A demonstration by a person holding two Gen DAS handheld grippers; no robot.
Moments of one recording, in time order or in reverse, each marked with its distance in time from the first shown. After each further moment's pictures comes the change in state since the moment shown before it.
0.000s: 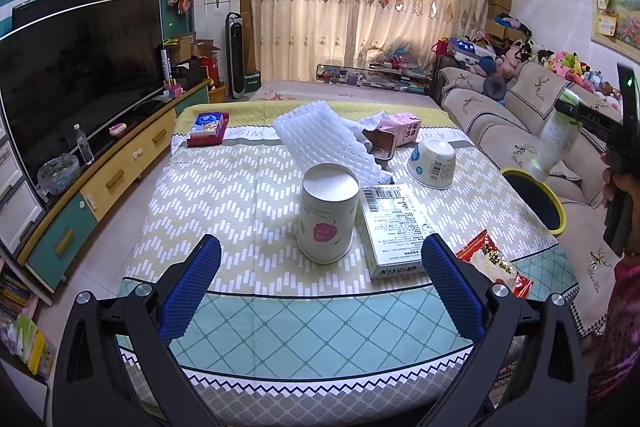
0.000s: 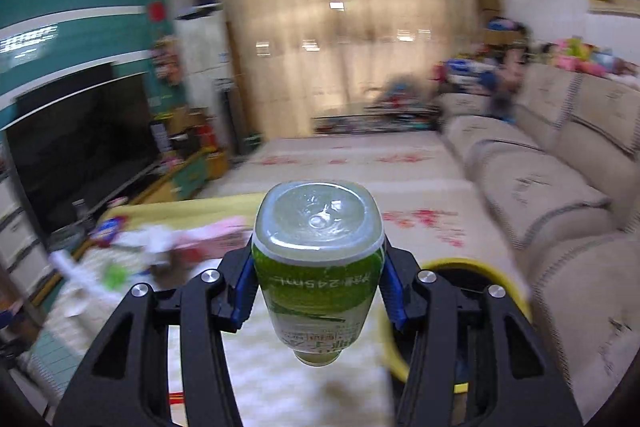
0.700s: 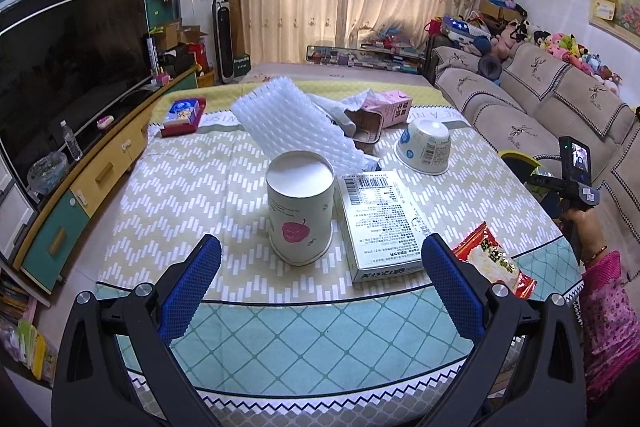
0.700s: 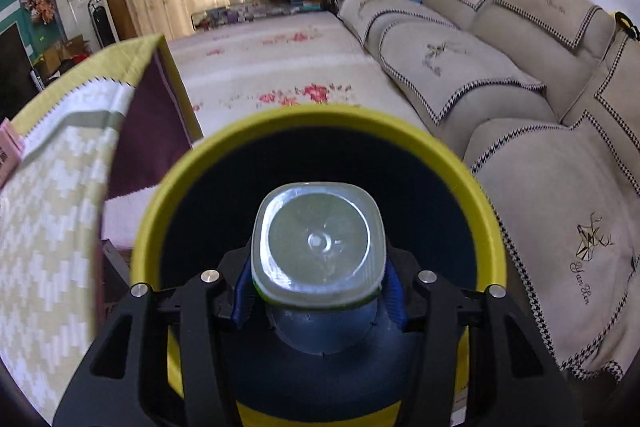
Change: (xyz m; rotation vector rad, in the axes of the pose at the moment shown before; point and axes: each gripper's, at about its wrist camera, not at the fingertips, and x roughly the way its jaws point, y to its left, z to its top) left arm 0.046 -0.025 0.008 0.026 0.079 -0.022; right arm 0.180 -0.118 -0.115 0.094 0.416 -0.287
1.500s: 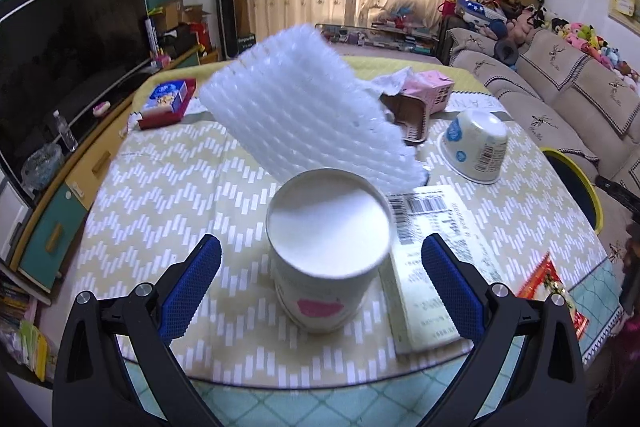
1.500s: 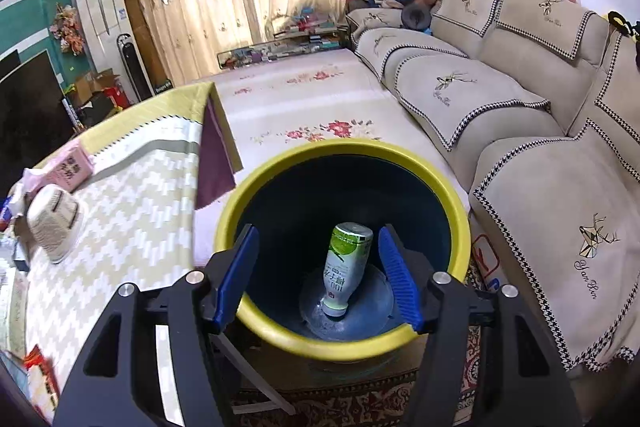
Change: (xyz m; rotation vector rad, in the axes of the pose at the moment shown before) left arm 0.102 0.021 0.031 -0.018 0.082 0.022; right arm -0.107 -0.010 -0.025 0.024 -0.165 0.121
